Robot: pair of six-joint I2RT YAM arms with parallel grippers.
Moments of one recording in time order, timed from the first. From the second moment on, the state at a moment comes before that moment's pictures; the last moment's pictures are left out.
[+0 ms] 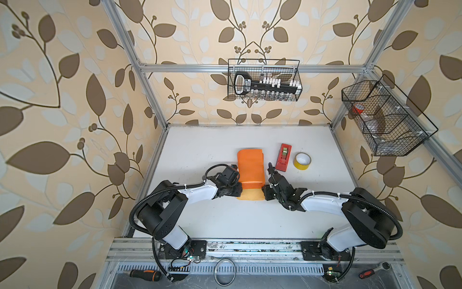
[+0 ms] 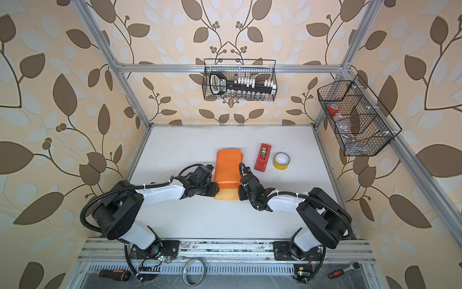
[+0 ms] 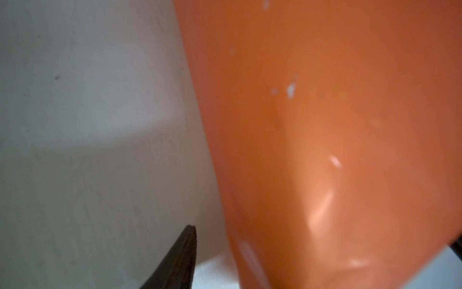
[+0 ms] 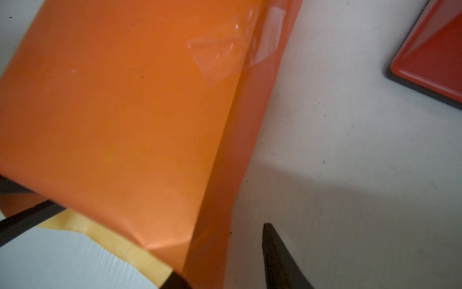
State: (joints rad) left arm -0.66 1.56 0.74 -0.18 0.08 -0.53; right arm 0.73 1.52 0.58 0.10 0.19 0.47
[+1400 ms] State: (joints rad) left arm -0.73 1.63 0.75 -0.11 -0.03 -0.64; right arm 0.73 1.55 0.59 0.12 0.22 0.49
